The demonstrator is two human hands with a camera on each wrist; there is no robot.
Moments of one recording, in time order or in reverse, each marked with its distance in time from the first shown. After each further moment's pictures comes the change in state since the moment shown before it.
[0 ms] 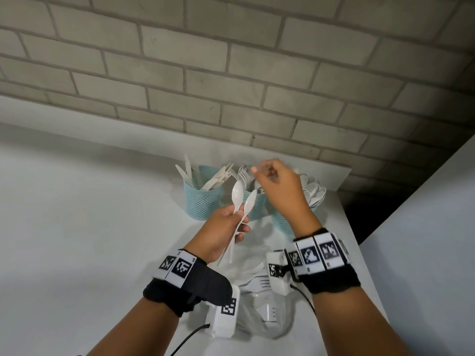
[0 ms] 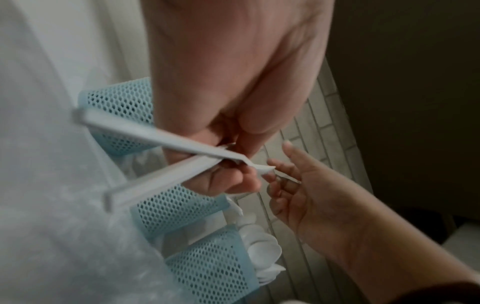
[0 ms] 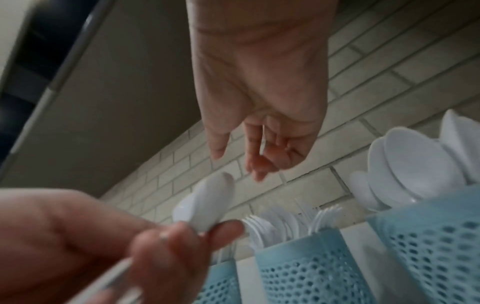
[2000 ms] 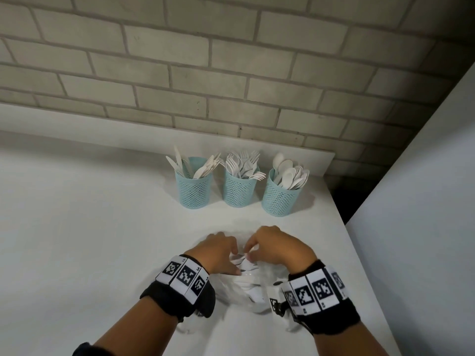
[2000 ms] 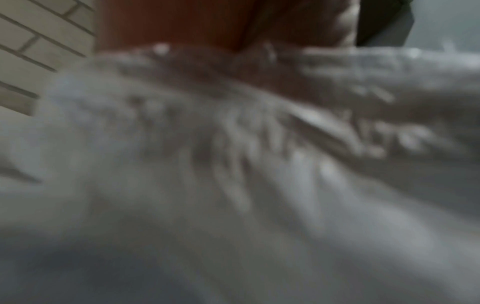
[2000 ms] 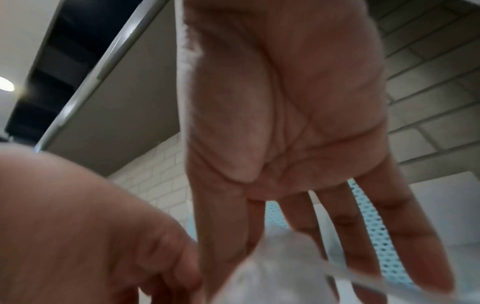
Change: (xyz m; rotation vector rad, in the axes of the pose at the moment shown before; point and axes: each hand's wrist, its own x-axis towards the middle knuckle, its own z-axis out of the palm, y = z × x) left_hand -0.029 -0.049 -0.008 1.482 -0.315 -0.071; right_hand -0.106 0.035 -0.008 -0.657 -0.785 0.183
